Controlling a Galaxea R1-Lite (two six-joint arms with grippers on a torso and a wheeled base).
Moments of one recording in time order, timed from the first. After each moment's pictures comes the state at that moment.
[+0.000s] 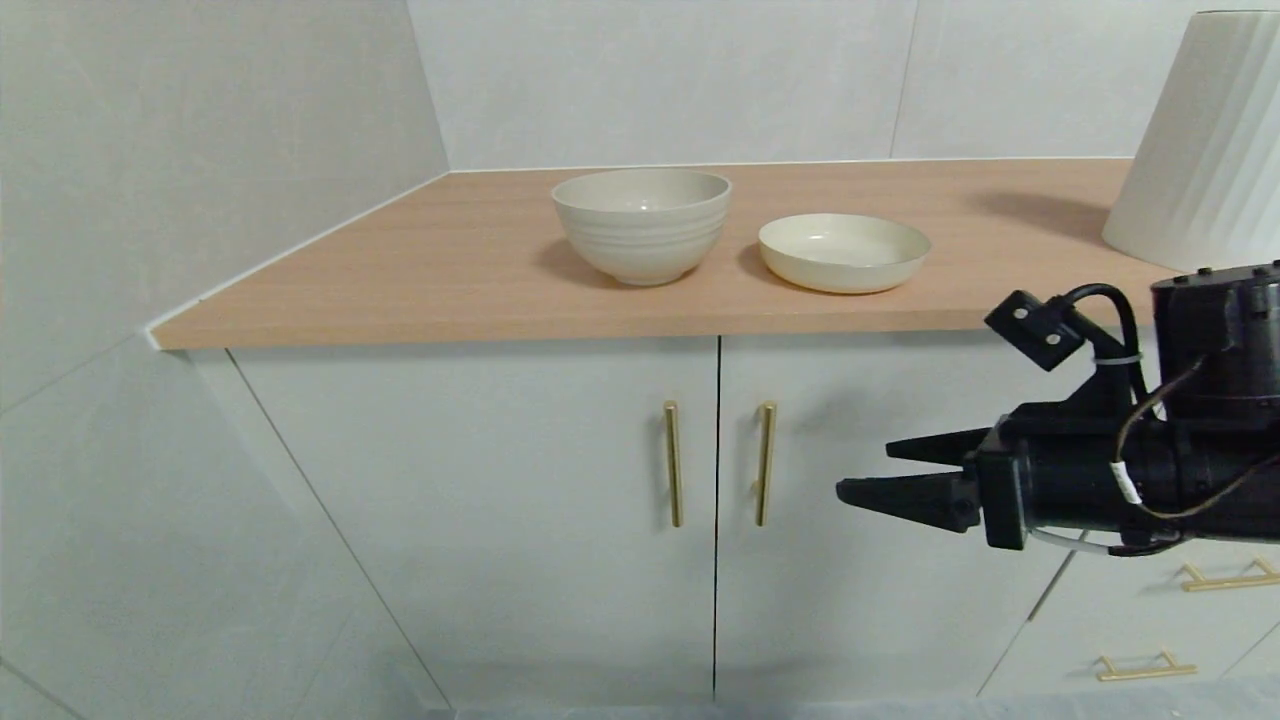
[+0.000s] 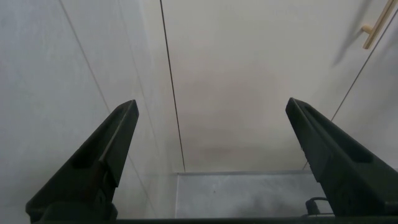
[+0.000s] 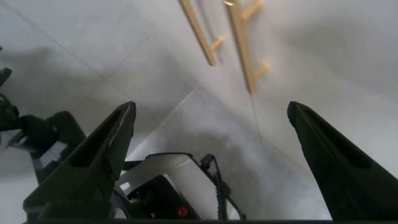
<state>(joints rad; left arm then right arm) 0.00 0.00 0.00 0.00 0.00 0.01 0.49 1.50 -0.83 -0.27 0.44 0.10</state>
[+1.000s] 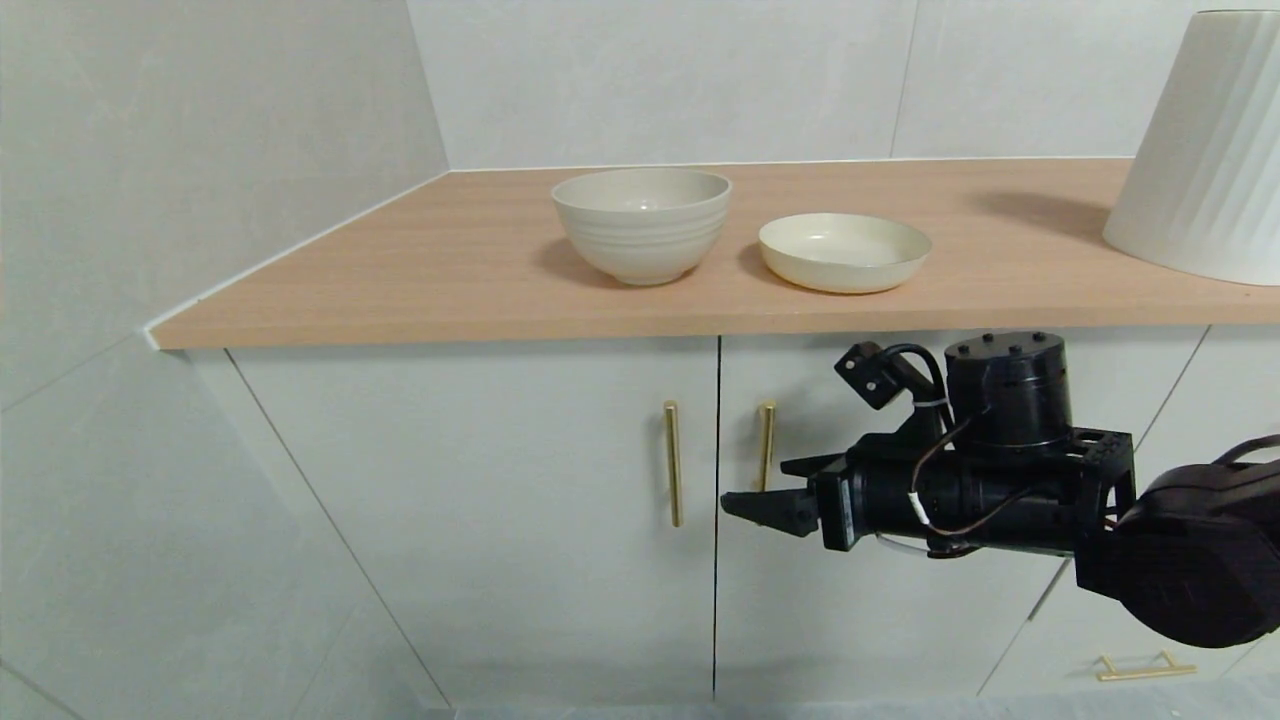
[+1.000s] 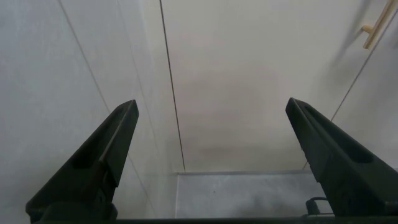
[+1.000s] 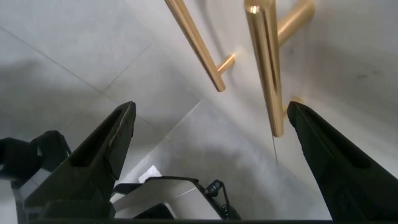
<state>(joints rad) 0.00 0.00 0.00 0.00 0.00 0.01 0.60 1.80 -0.84 -0.62 0.37 0.19</state>
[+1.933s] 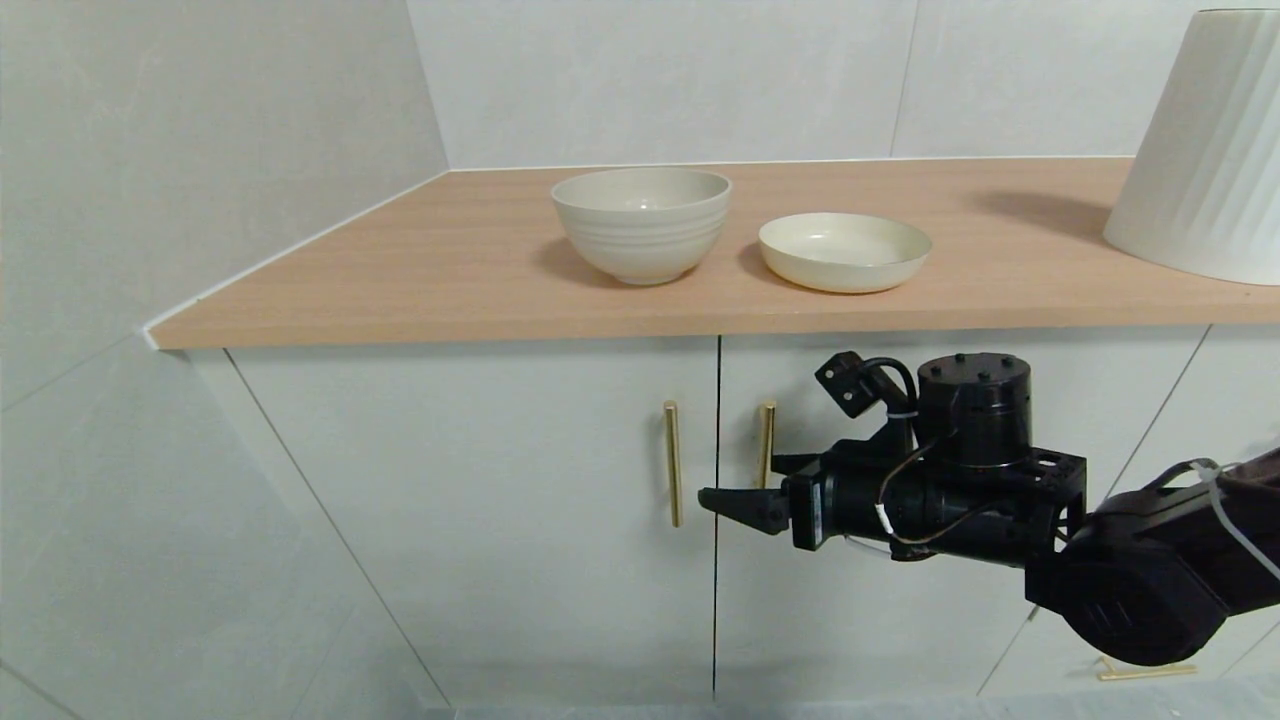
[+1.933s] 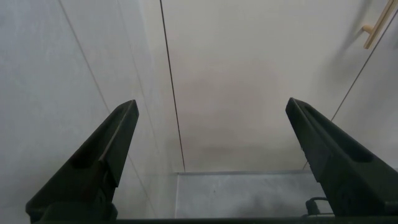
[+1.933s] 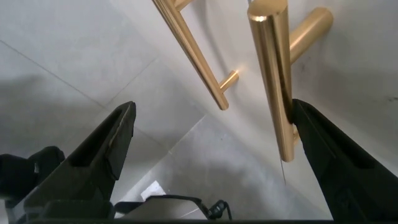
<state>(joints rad) 0.00 0.00 0.00 0.00 0.00 0.01 0.63 1.89 -0.81 -0.81 0.36 0.24</state>
